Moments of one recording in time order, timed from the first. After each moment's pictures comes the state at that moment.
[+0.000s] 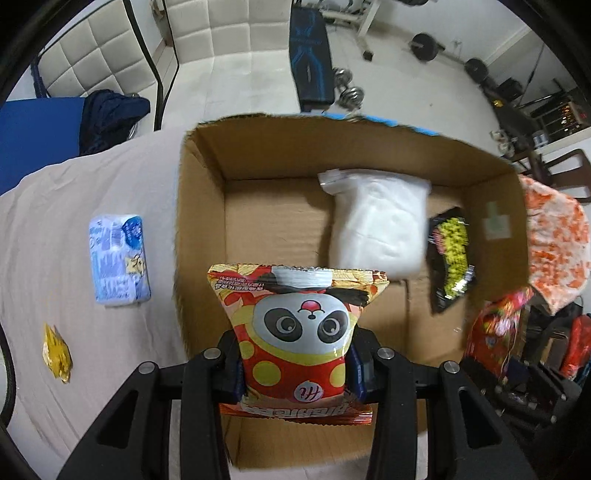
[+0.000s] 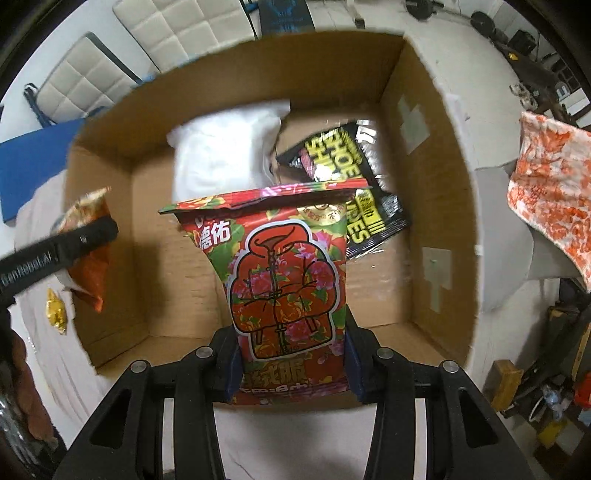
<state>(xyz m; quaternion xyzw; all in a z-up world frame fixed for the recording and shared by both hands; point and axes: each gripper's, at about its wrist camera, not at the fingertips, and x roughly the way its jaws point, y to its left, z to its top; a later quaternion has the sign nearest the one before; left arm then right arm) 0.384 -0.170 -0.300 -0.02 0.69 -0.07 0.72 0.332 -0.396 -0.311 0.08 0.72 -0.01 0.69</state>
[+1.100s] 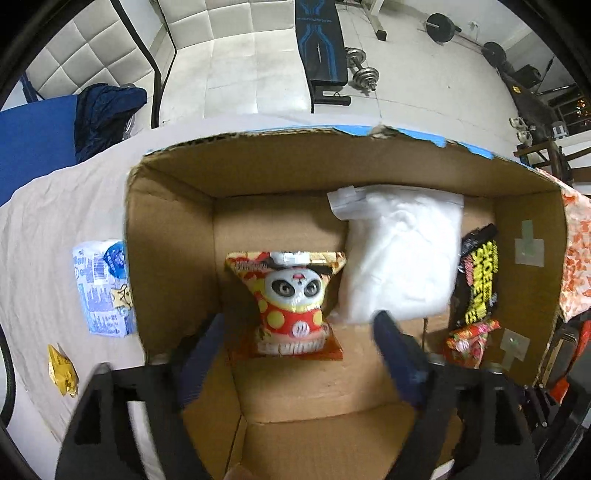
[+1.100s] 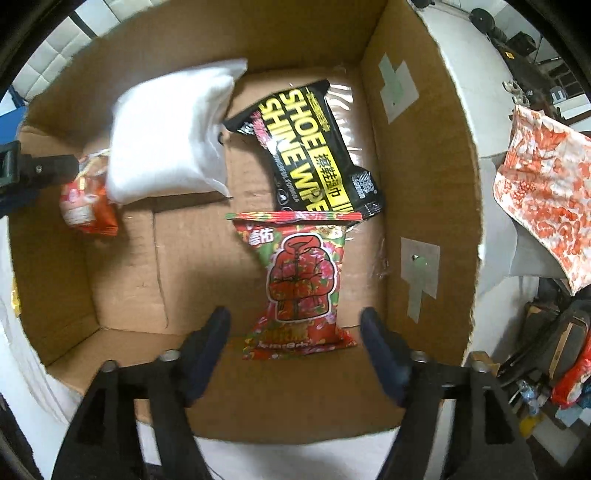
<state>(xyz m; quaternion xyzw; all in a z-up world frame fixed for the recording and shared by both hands) 0.421 -0.188 -0.327 0.00 0.72 -0.06 0.69 0.333 -0.399 -0.341 0.04 0.74 -0.03 0.67</state>
